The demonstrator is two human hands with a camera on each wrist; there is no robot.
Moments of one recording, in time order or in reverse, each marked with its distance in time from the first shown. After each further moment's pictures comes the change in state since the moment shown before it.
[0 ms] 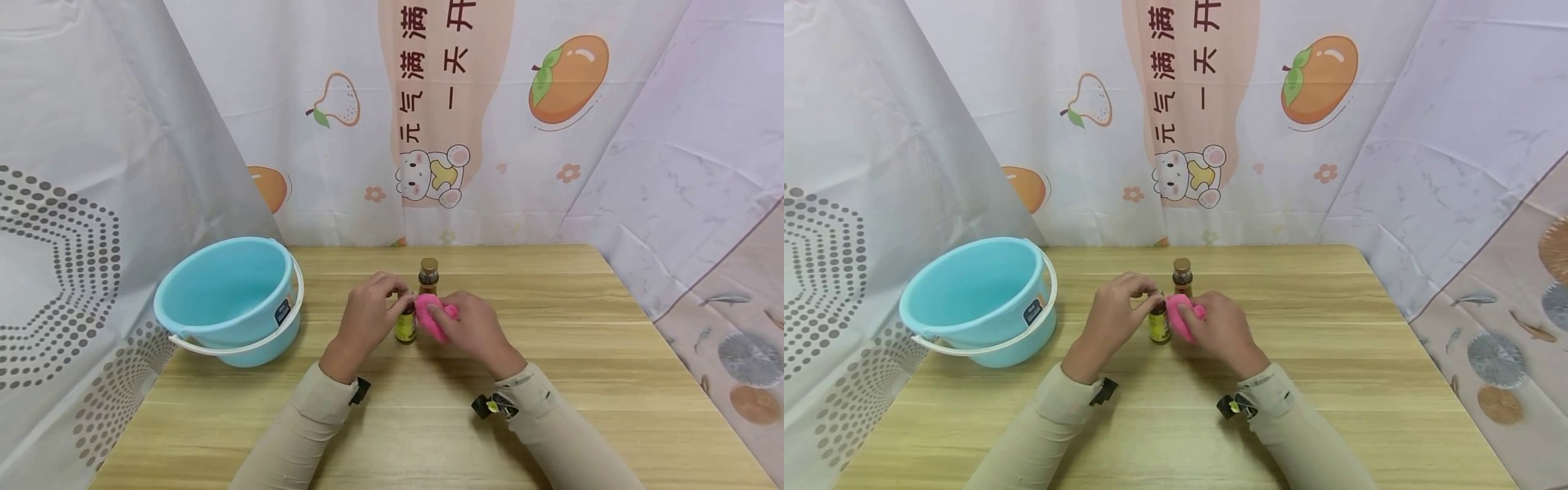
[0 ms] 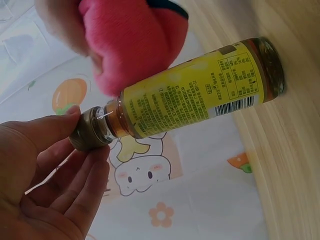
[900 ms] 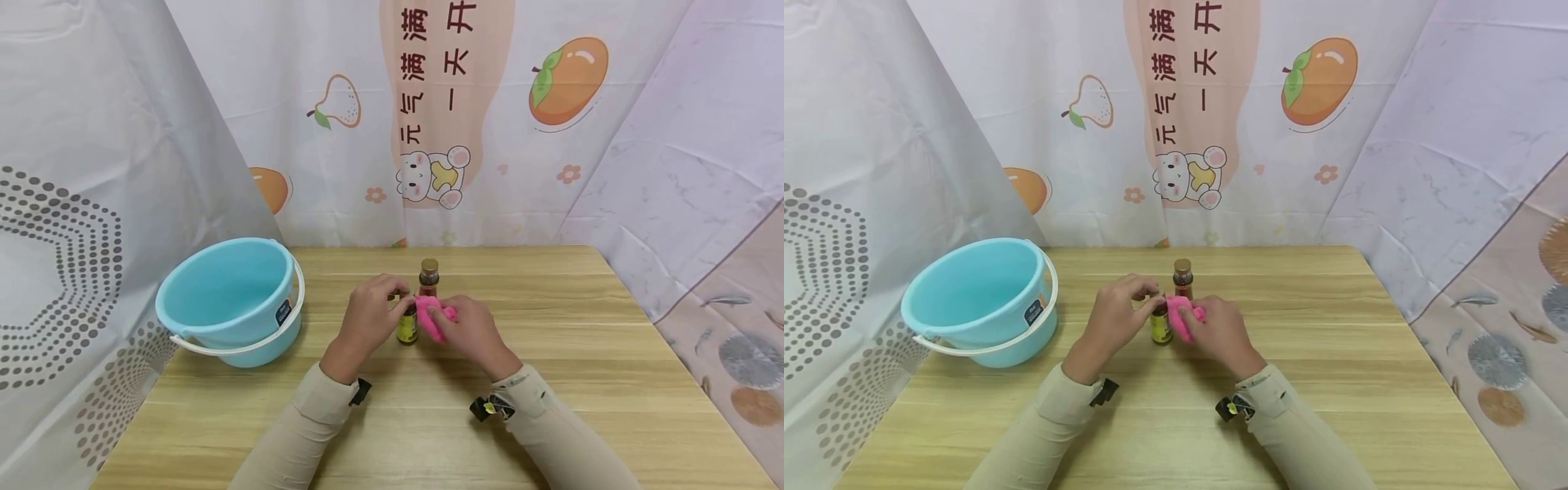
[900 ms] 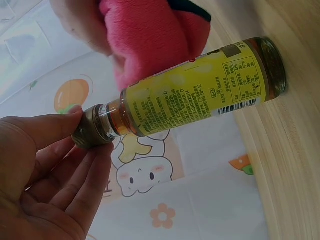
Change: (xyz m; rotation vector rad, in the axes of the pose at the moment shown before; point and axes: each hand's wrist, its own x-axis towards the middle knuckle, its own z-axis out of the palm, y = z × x) left_hand 0.001 0.001 0.000 -0.021 -0.028 -0.016; right_hand 0.000 0.002 0.009 0.050 -0.034 0.074
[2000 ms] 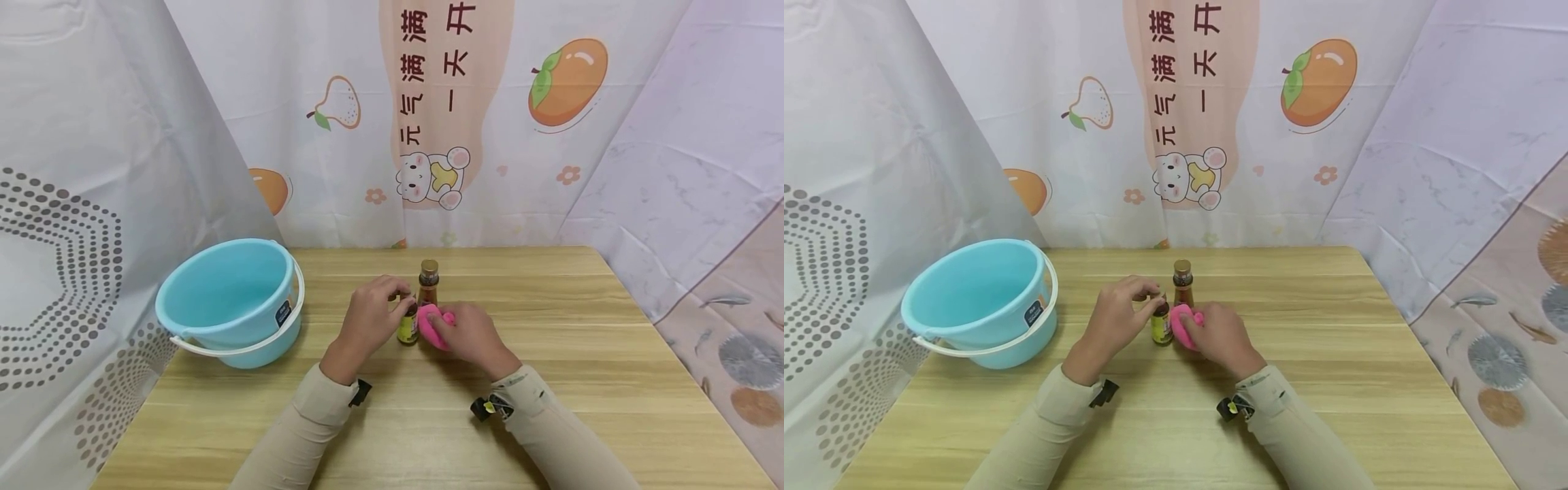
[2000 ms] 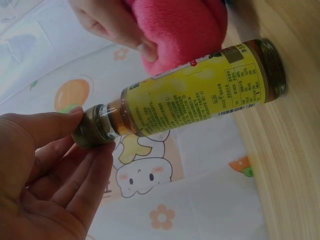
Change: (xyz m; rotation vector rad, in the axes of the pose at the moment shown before) left_hand -0.001 0.001 0.000 0.002 -0.024 -0.008; right_hand 0.002 0.010 0.006 -0.078 -0.088 0.018
